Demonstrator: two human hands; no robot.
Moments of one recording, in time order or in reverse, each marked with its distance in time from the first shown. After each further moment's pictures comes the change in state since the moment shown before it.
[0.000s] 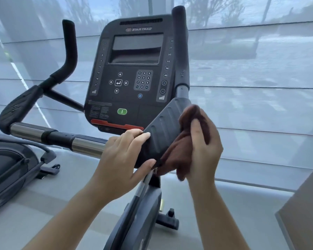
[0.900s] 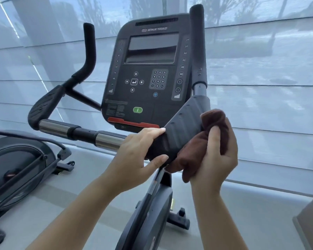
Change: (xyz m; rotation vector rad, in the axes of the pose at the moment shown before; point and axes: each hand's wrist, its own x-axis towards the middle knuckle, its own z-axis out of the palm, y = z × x) left_hand -0.005 -0.014 -0.014 -0.232 -0.076 -0.020; right_hand -0.033 0.009 0.013 0.085 0.227 -0.020
